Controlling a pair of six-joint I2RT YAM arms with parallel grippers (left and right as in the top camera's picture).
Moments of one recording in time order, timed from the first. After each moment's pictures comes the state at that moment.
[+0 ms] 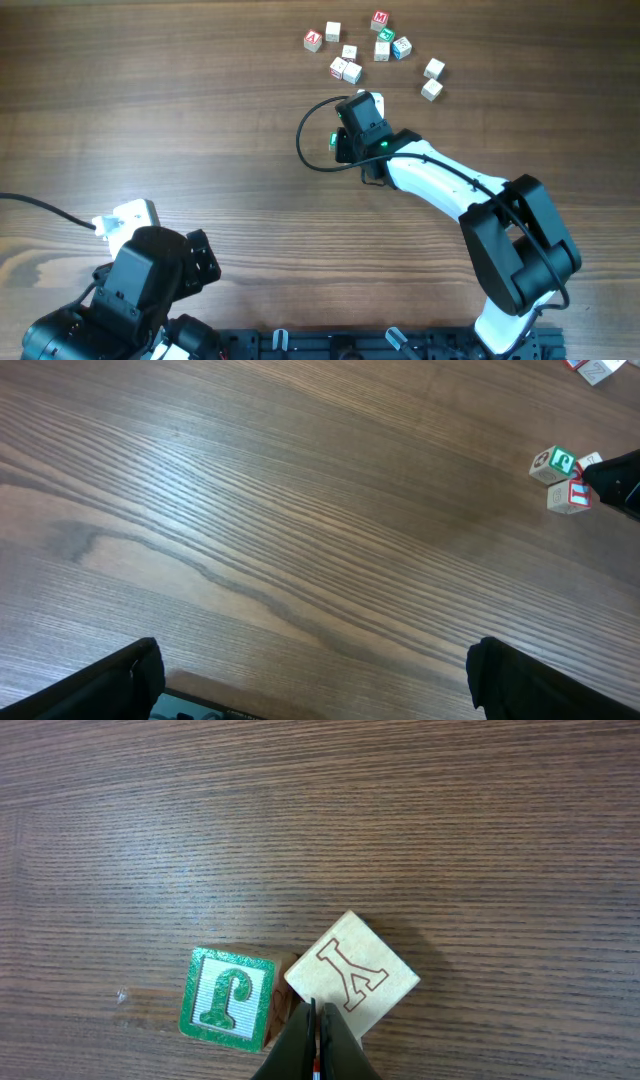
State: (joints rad) left arm -0.51 0.72 1.18 -1.53 -0.37 -0.78; right arm 0.56 1.90 1.15 -0.26 0.13 0.54
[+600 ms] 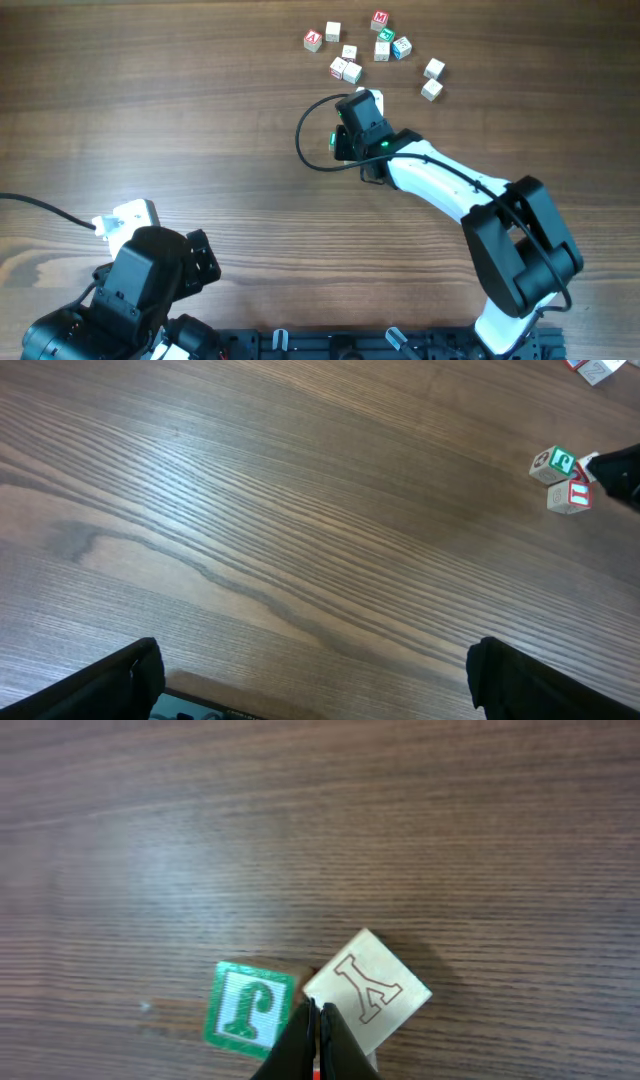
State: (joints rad) left arm -0.51 0.72 1.18 -1.53 -0.37 -0.78; right arm 0.56 1.88 1.15 -0.24 0.13 0.55
